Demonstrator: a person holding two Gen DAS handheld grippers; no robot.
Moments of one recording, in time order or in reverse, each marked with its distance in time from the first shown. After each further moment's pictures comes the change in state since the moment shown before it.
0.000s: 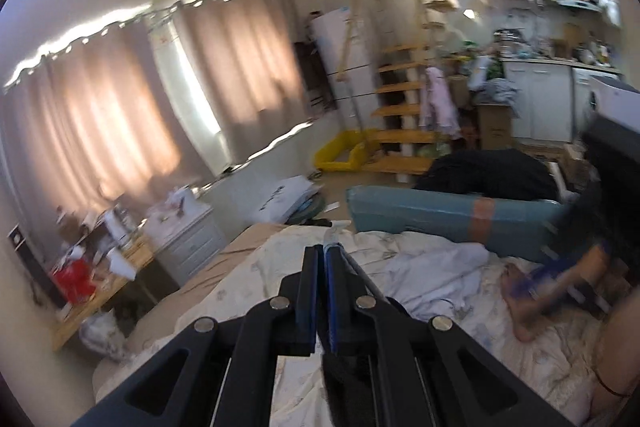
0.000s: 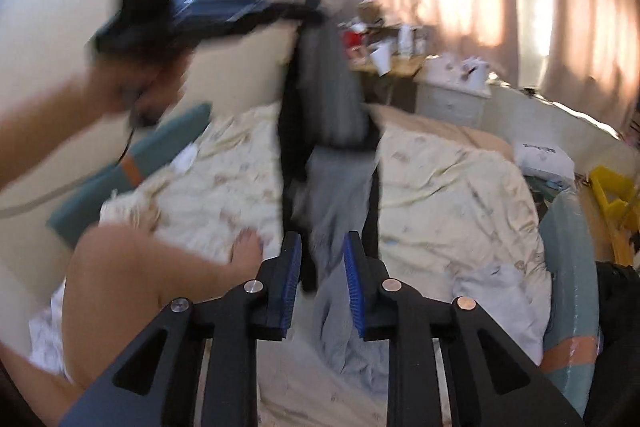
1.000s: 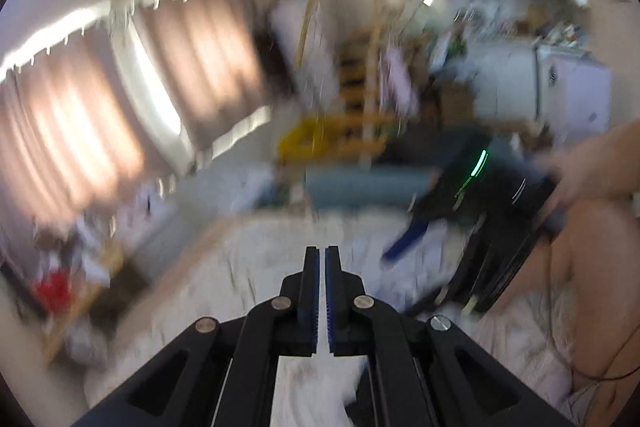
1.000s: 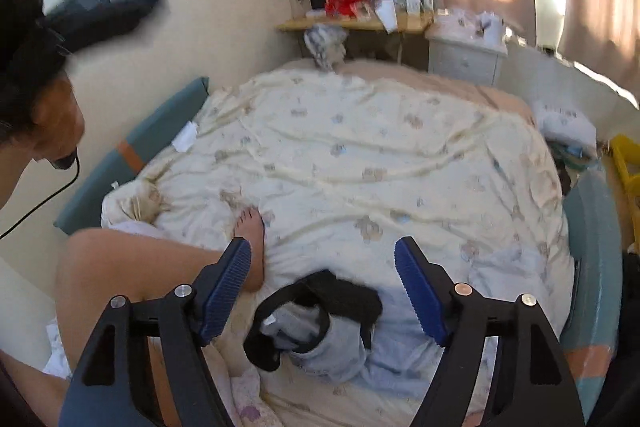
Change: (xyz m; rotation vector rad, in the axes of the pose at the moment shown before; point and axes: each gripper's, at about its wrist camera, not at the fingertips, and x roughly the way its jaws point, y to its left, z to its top) left arm 0.016 -0.040 -0.038 -0.008 0.226 -0.159; right arm 0.076 -0.035 -0.002 0.021 0.214 0.109
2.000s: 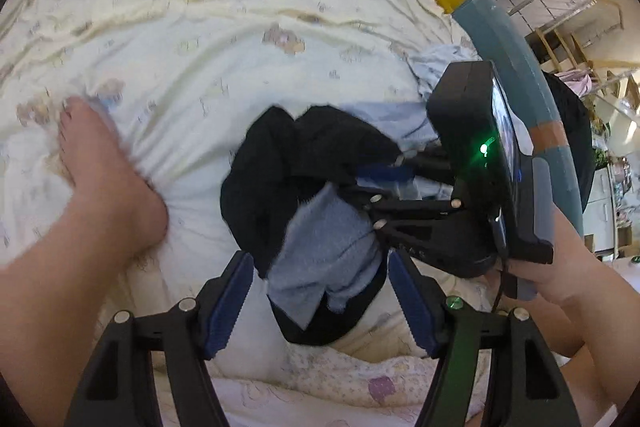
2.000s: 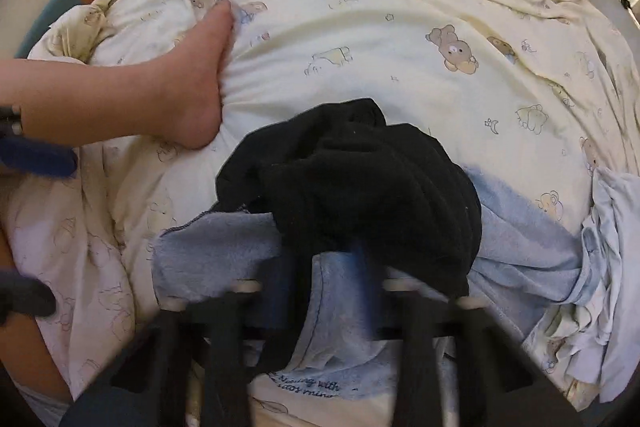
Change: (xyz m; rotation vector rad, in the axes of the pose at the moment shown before) left arm 0.152 -0.030 -0.278 -1.073 0.443 -0.068; right arm 0.286 0.020 -0.145 -0.153 0.462 0.005
